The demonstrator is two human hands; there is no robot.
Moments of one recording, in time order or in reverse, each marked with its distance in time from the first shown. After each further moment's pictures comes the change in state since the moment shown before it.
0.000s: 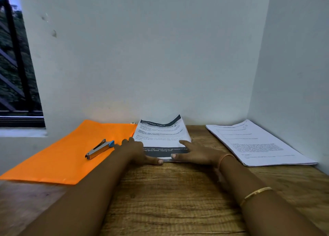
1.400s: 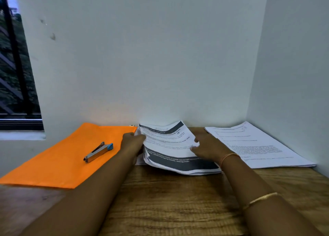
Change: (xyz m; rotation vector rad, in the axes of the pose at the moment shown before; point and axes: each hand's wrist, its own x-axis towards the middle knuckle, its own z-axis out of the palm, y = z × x) left_hand 0.012 0.011 0.001 -1.637 0.331 -0.105; right_hand -0.018 -0.003 -0.022 -0.210 0.388 0.007
